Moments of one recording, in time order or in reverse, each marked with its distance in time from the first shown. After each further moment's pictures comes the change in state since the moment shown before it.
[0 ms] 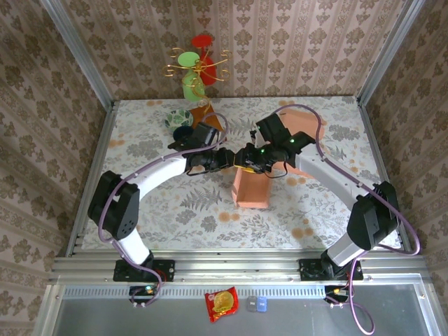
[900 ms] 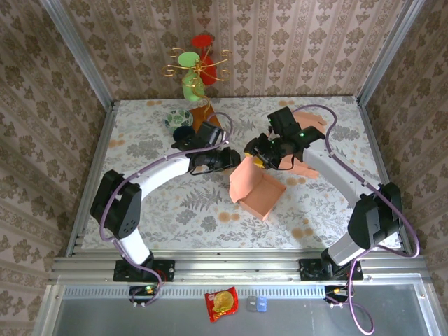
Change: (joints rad) left arm -0.029 0.018 0.032 -0.001 0.000 0.001; right arm -0.092 -0.019 0.024 -0.030 0.057 0.311
